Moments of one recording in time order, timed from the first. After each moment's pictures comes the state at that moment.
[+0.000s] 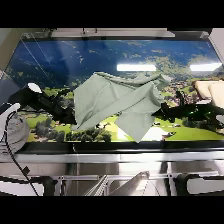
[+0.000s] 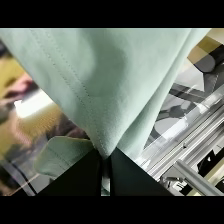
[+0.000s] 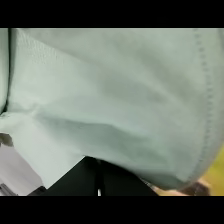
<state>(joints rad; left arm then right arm) 0.04 -1.66 1.12 0.97 -1.49 -1.10 -0.26 -1.59 0.82 -0.54 1.07 1.04</state>
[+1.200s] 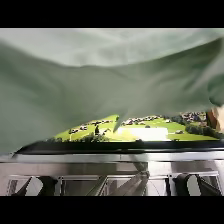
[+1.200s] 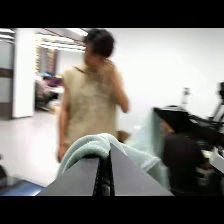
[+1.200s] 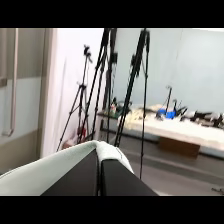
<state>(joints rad) 0.87 -0.89 1.66 -0.57 -1.58 -1.03 -0.64 -0.60 1.64 -0.33 1.03 0.89</state>
